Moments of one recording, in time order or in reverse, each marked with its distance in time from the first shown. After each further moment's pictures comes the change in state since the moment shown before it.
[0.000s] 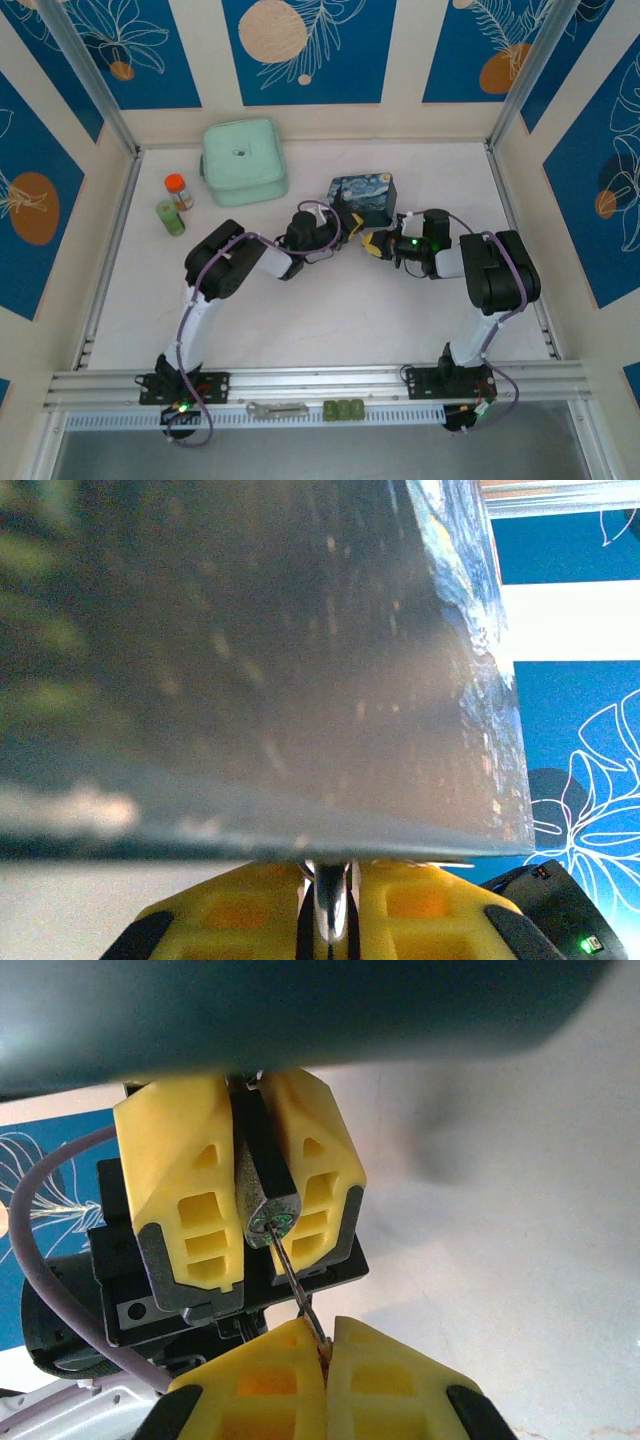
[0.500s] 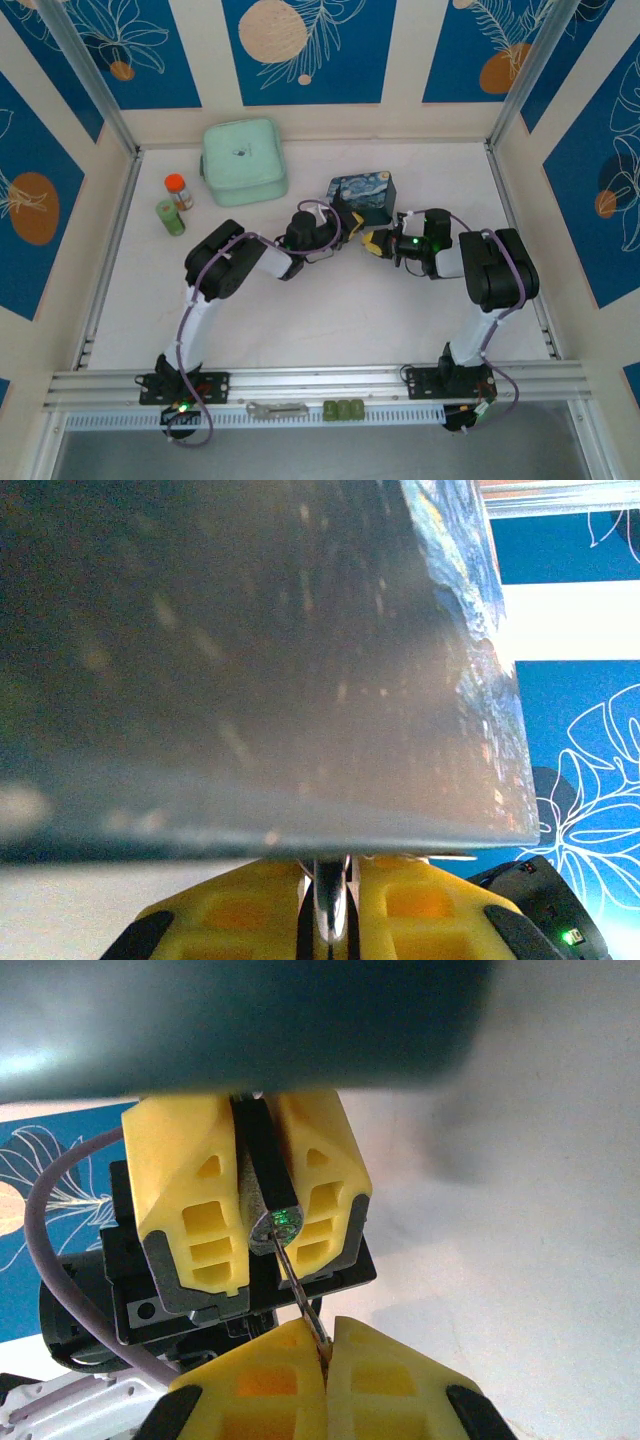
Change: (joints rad) left arm 0.000 0.000 0.000 0.016 0.002 -0.016; right arm -0.010 0.016 0.000 0.049 -0.031 0.017
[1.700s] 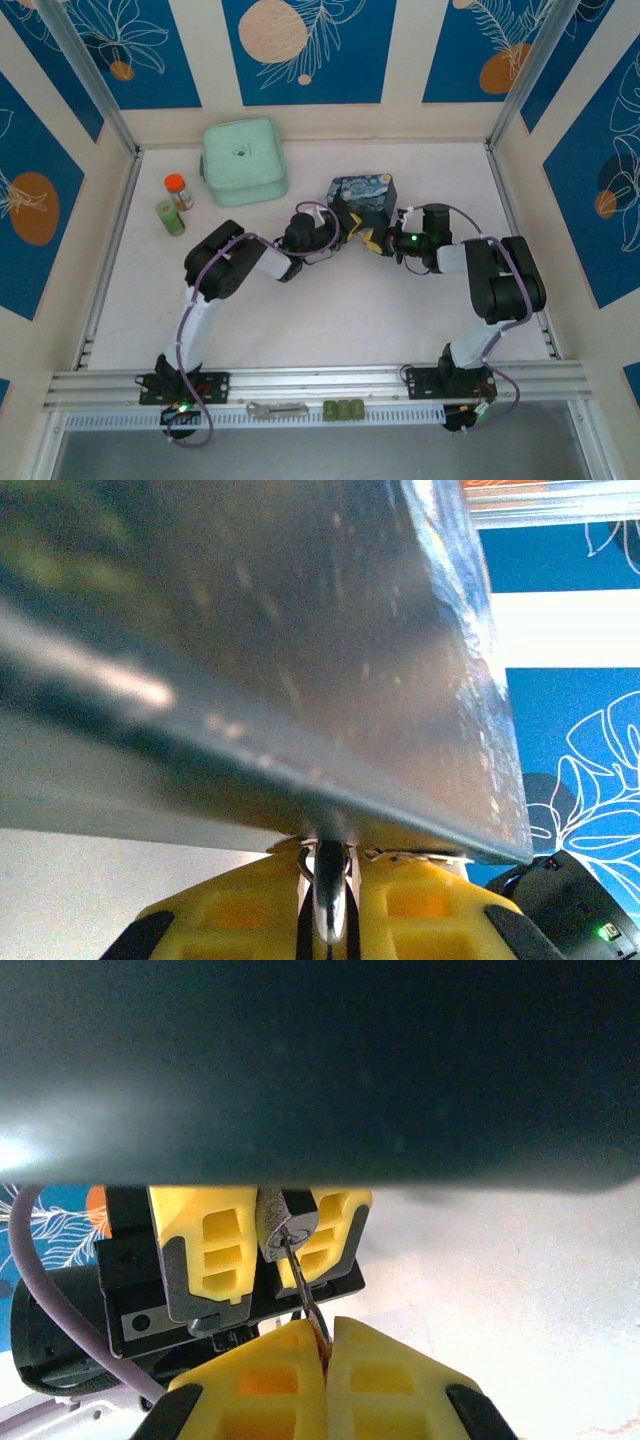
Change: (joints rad) left arm 0.000 -0.003 -0.023 0.022 -0.019 0.000; right arm 0.013 -0.095 0.057 -0.270 0.100 -0.166
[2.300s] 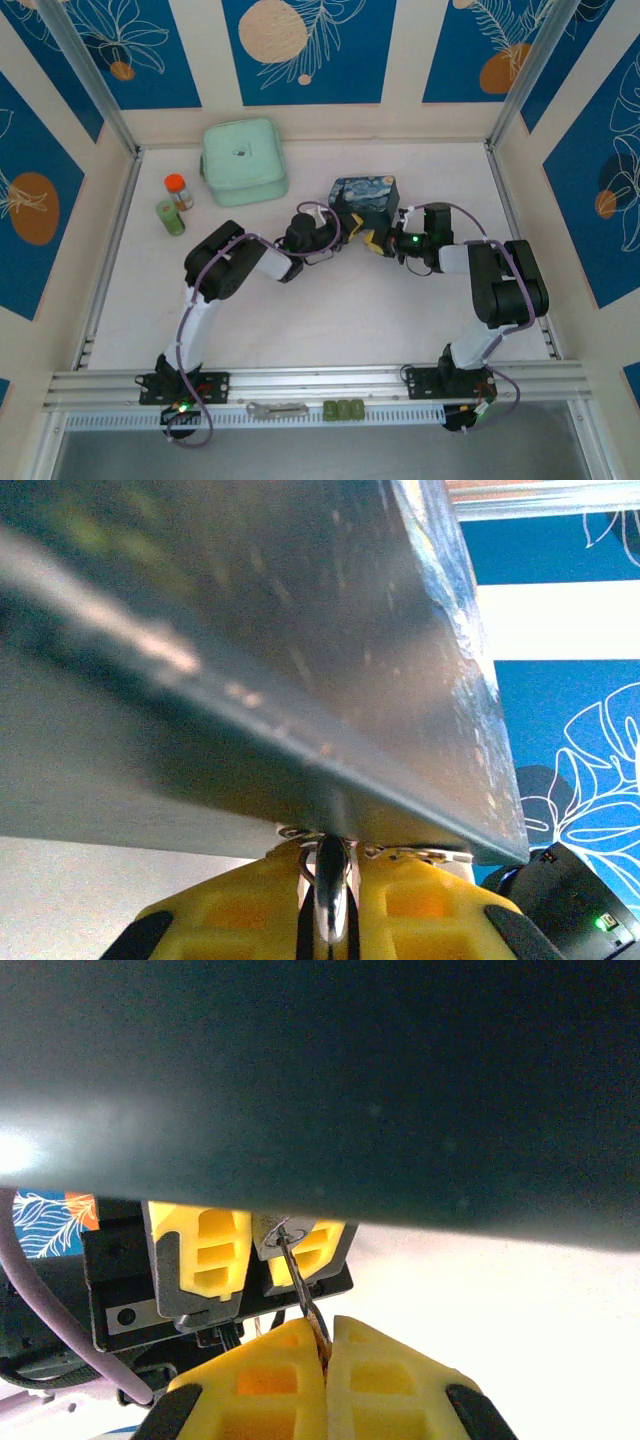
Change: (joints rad) left arm -0.005 -0.005 0.000 -0.007 0.005 0.000; right arm -0.008 -0.025 -0.019 -0.045 0.006 -0.077
